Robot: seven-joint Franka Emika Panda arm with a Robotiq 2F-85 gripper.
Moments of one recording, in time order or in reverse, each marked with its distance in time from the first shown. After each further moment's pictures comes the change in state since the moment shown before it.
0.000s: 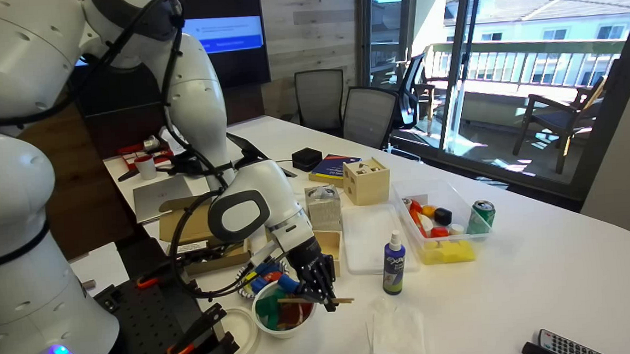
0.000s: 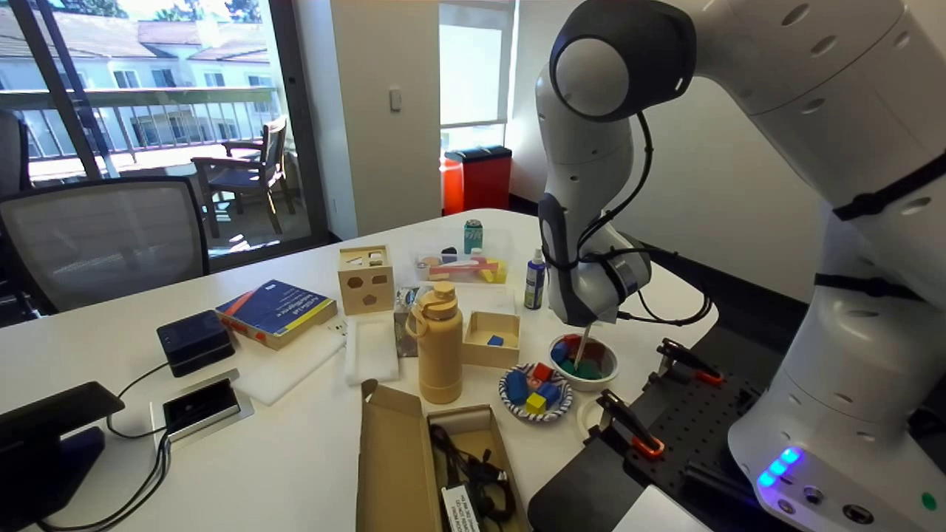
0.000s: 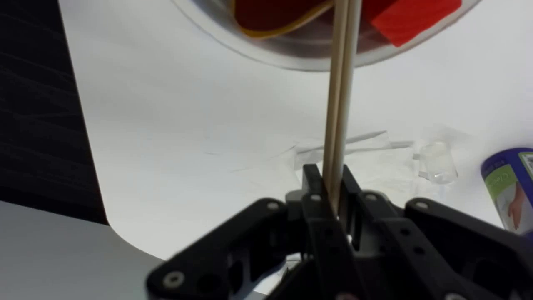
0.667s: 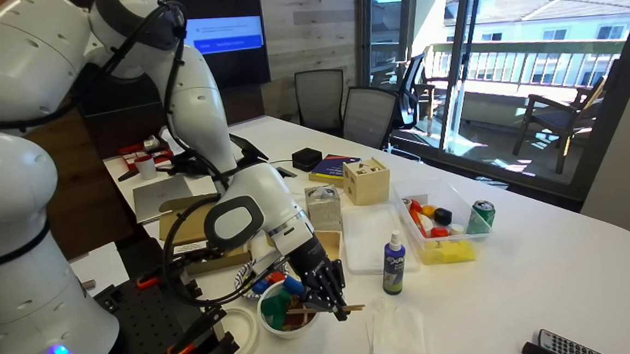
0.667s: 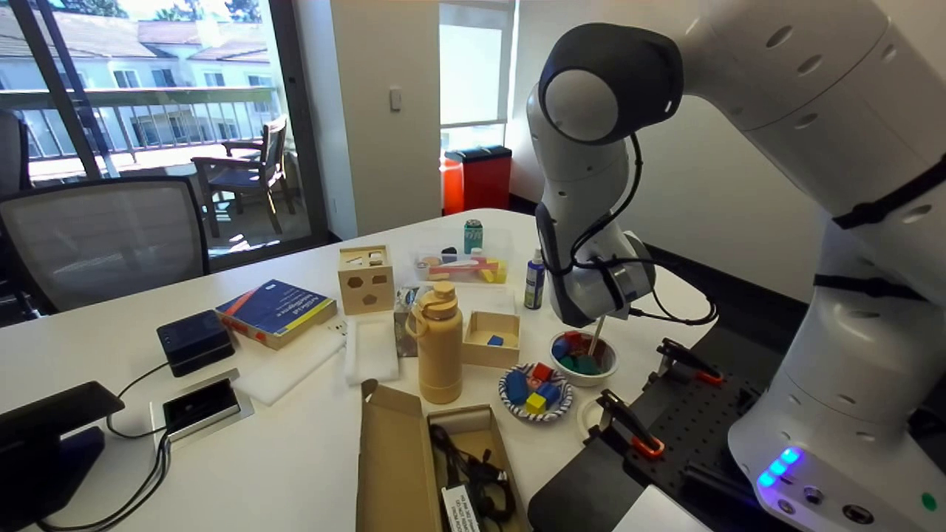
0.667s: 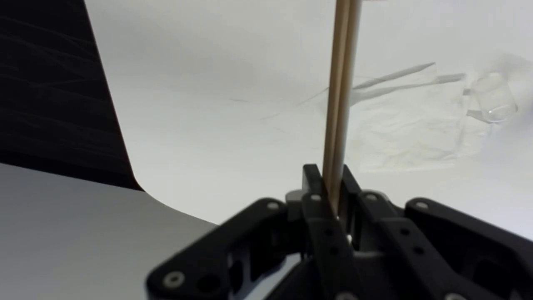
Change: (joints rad) arm 0.044 0.070 -0.030 0.000 0.251 0.057 -0.145
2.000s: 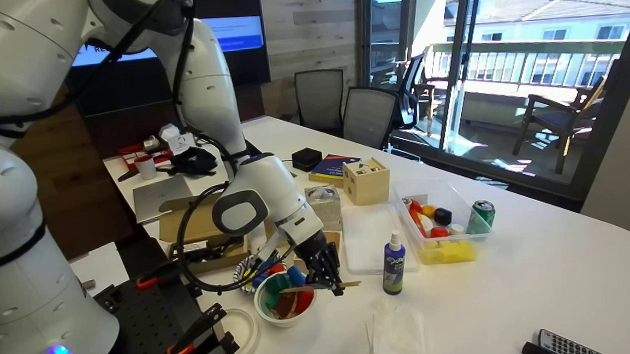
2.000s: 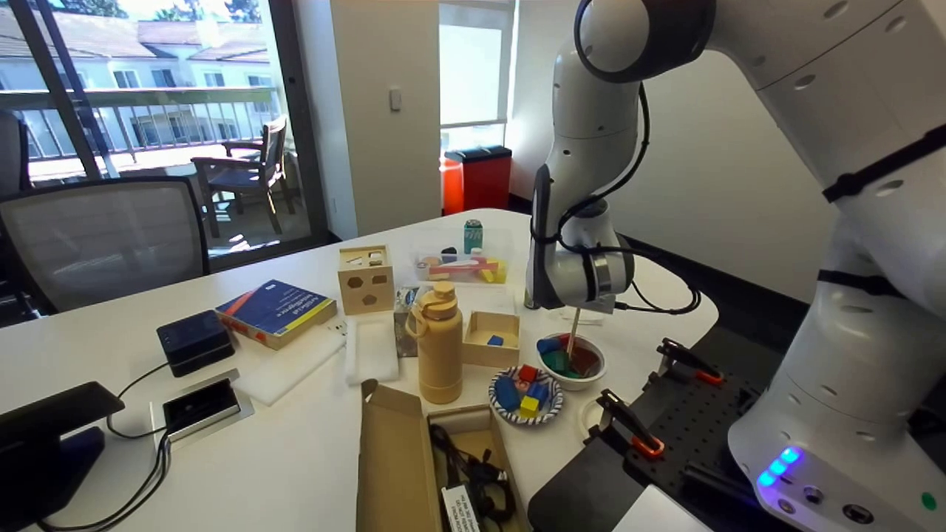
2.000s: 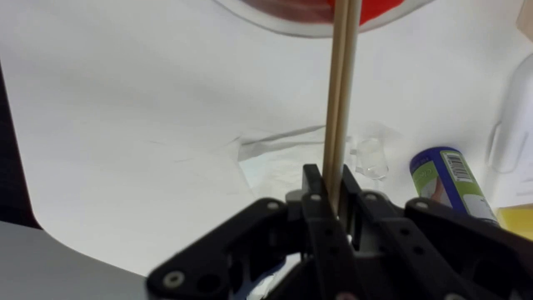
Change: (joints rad) arm -0.266 -0.167 0.249 0.059 0.027 0.066 -0.314
